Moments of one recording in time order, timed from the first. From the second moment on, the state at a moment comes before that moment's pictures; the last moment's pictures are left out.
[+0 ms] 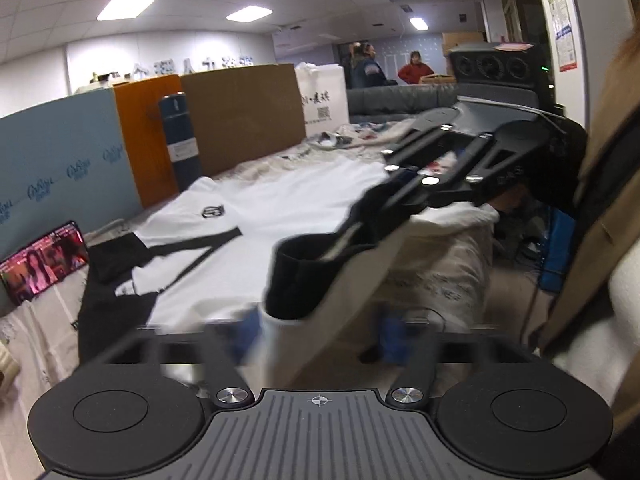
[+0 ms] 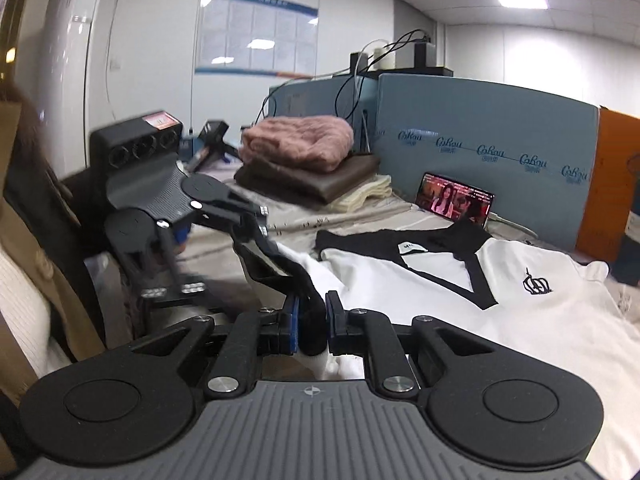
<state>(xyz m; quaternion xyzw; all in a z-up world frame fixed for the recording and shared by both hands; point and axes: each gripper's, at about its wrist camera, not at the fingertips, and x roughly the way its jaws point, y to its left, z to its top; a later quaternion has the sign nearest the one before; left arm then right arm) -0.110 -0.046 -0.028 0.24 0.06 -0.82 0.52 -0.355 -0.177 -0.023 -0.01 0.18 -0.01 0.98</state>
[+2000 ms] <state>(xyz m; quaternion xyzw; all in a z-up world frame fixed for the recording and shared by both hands) -0.052 -0.209 -0.011 0.17 0.18 -0.73 0.64 -0.497 -0.277 -0.022 0.01 0.30 -0.32 0.90</state>
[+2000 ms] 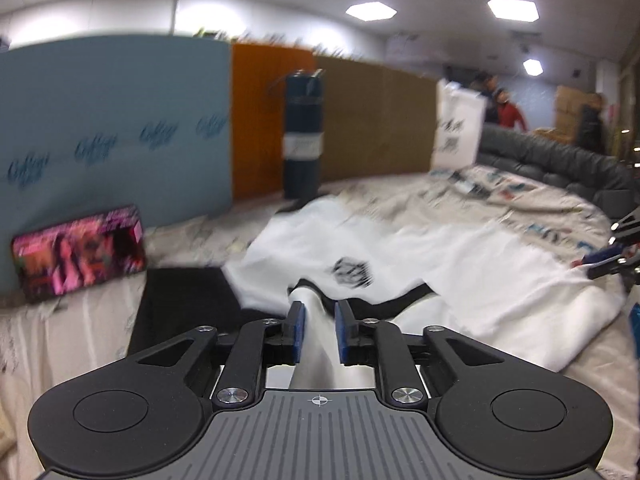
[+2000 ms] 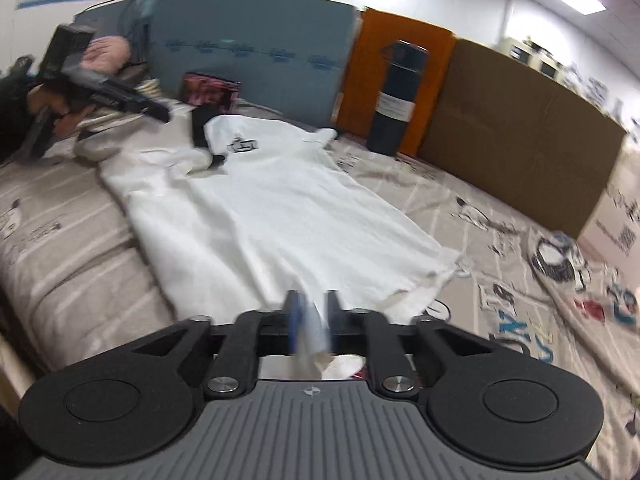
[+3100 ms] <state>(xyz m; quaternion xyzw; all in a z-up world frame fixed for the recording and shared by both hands) -0.036 -0.129 -0.030 0.10 0.28 -0.72 0.62 -0.513 -0.231 -0.065 0.44 -0.01 -0.49 0.75</state>
